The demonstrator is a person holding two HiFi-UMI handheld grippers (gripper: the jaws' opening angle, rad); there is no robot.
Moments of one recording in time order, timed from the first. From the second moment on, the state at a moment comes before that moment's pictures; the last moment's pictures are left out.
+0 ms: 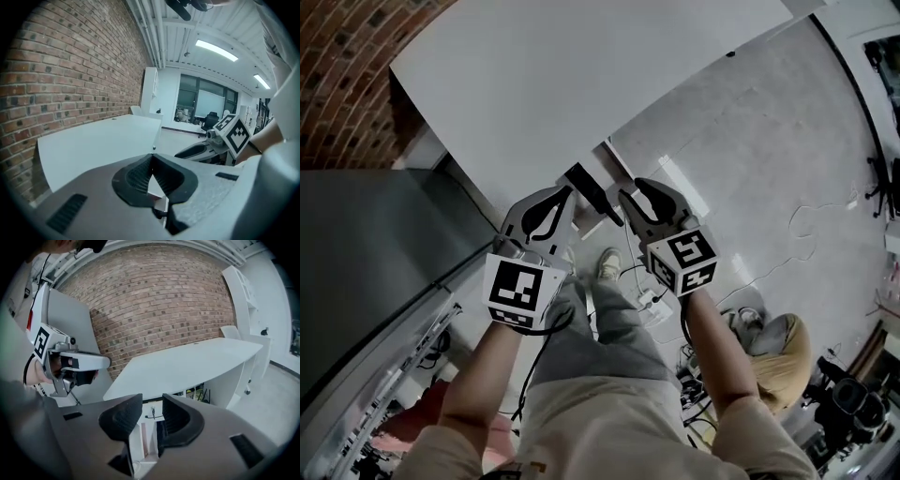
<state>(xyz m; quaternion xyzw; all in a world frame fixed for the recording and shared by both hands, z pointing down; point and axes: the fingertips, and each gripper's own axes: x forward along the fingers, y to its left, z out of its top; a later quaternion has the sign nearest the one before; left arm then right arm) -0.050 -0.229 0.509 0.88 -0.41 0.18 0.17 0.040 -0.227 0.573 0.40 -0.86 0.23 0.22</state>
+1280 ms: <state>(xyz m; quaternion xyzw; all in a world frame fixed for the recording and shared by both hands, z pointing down) -0.018 -0.174 0.833 0.85 -0.35 0.29 0.28 0.033 -0.171 0.951 0.33 -0.82 0.28 0.38</state>
